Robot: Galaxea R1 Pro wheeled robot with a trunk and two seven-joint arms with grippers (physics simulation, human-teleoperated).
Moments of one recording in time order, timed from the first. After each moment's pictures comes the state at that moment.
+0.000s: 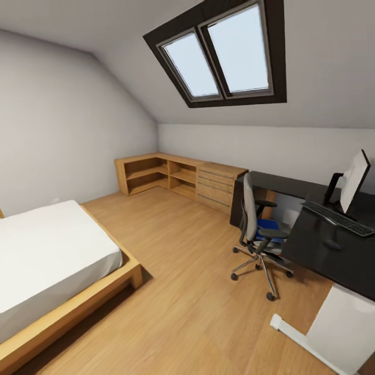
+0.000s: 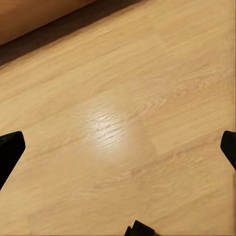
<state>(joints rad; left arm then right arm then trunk) 0.00 -0.03 0.01 -0.43 0.20 -0.37 0.35 -0.08 0.01 0.00 -0.35 0.00 -0.53 -0.01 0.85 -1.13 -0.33</state>
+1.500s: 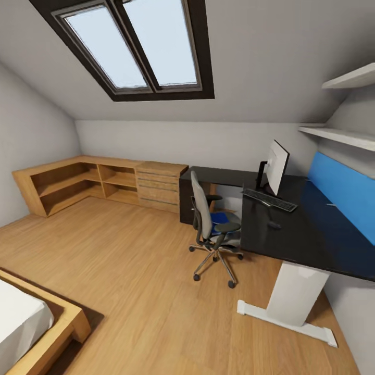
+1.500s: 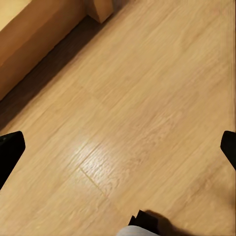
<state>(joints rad) 0.00 -0.03 0.01 -0.42 0.21 -0.37 0.35 -0.08 0.02 0.00 -0.35 0.00 -0.53 -0.01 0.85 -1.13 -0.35</state>
